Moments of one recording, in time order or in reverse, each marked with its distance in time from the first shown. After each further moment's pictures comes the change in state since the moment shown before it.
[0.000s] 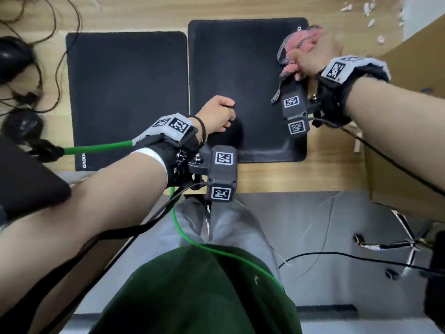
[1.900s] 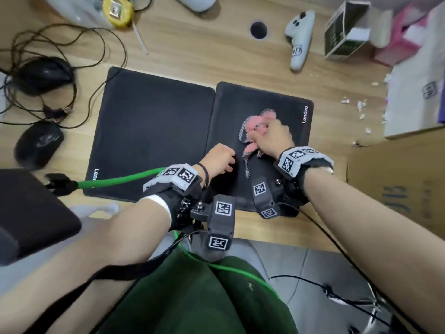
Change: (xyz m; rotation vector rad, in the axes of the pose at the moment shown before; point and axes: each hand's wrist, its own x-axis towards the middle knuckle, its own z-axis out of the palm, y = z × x) left_hand 0.001 0.005 -0.031 -0.230 -0.082 -0.079; right_hand -0.061 -0.060 0.055 -0.297 -0.283 -0.190
